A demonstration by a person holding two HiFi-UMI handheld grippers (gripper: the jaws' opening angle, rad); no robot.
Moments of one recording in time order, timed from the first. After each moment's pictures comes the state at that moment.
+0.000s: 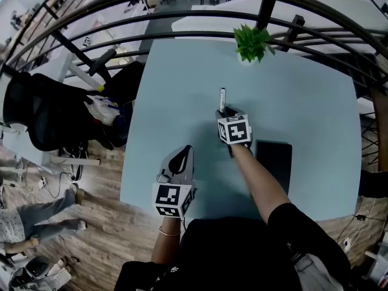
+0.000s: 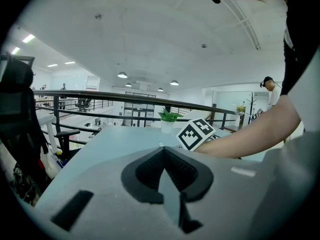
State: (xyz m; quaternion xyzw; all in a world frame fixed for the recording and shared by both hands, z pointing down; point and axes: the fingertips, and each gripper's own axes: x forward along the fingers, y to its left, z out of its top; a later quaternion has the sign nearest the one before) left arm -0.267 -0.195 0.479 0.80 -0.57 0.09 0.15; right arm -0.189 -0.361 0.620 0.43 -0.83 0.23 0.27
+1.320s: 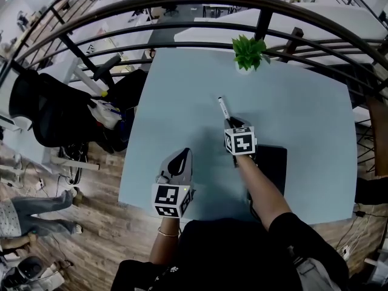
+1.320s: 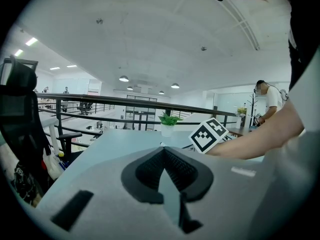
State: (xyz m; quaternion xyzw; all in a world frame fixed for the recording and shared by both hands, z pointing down) left arm -0.264 -0.179 0.466 0.80 -0.59 0.08 0.13; right arm -0.151 -0.336 0.592 0.46 -0.83 0.20 0.26
